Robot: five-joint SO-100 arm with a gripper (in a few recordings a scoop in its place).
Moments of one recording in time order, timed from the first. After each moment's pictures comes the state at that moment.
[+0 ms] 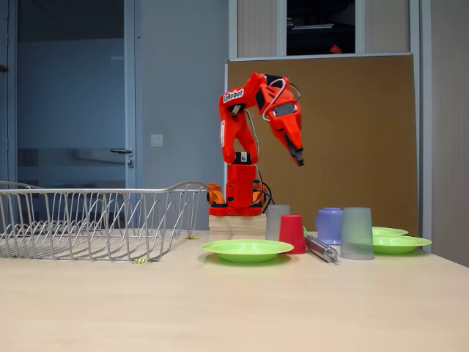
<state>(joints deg) -36.4 110.0 107.5 63.8 29.9</state>
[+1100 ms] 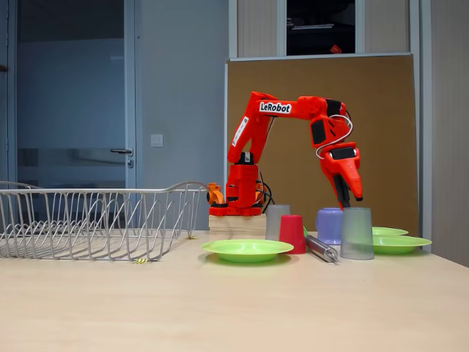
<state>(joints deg) -45.6 61.7 68.8 70.0 34.5</state>
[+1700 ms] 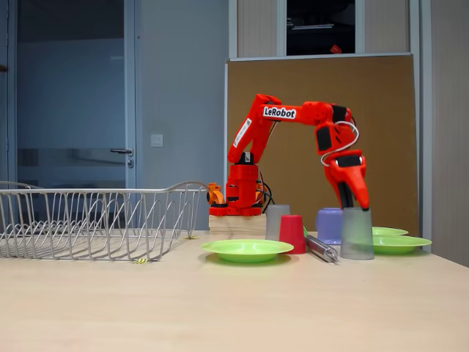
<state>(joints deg) -46.8 56.2 65.1 70.0 33.5</state>
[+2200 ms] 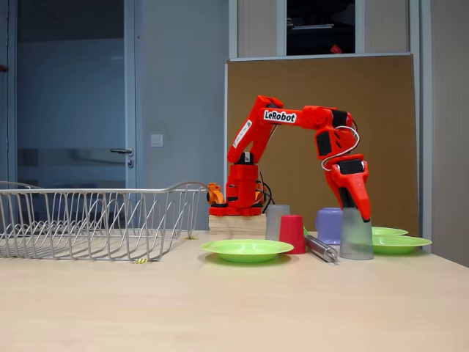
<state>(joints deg) -45.4 52.5 60.6 68.6 30.5</state>
